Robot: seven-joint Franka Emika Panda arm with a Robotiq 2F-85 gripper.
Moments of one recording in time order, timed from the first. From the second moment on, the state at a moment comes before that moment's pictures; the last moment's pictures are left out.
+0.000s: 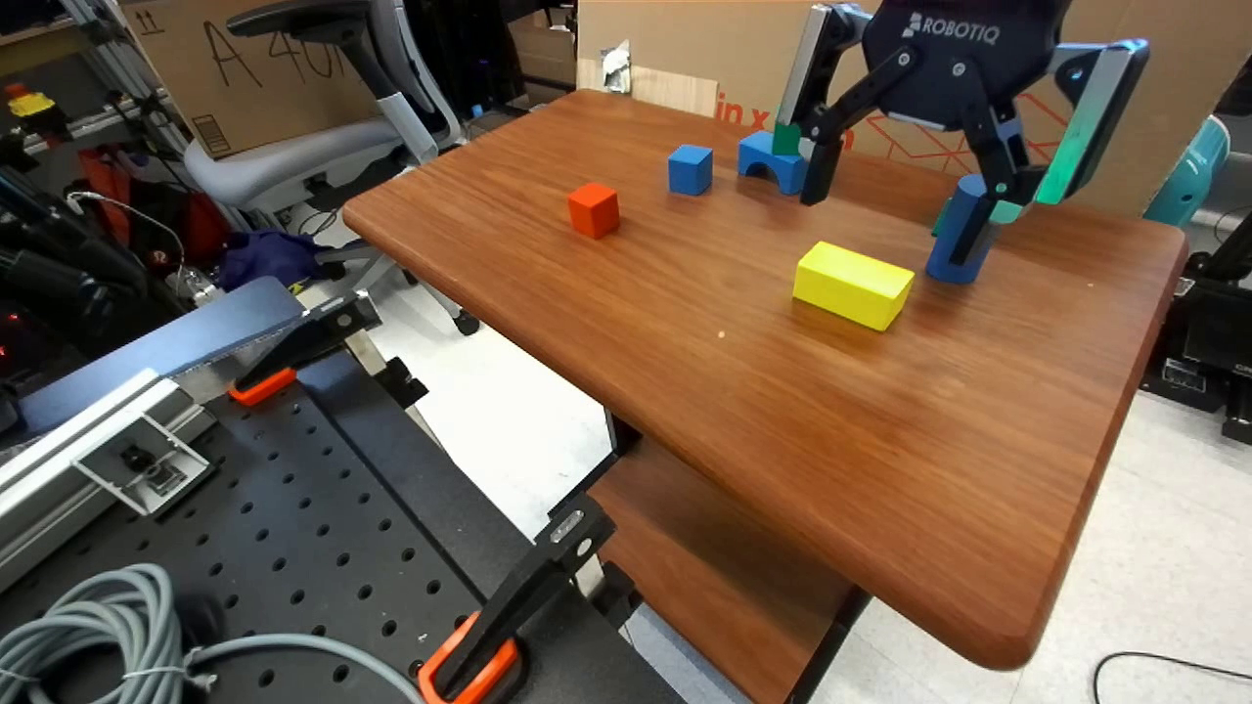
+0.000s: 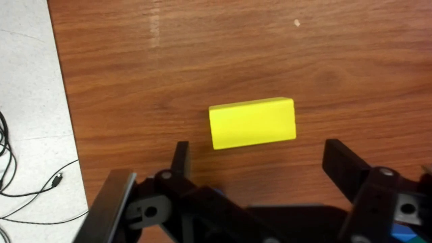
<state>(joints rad) -0.13 0.62 -0.10 -1.79 0.03 2.22 -0.18</state>
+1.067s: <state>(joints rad) -0.11 0.68 -0.10 -1.77 -0.04 2.22 -0.09</state>
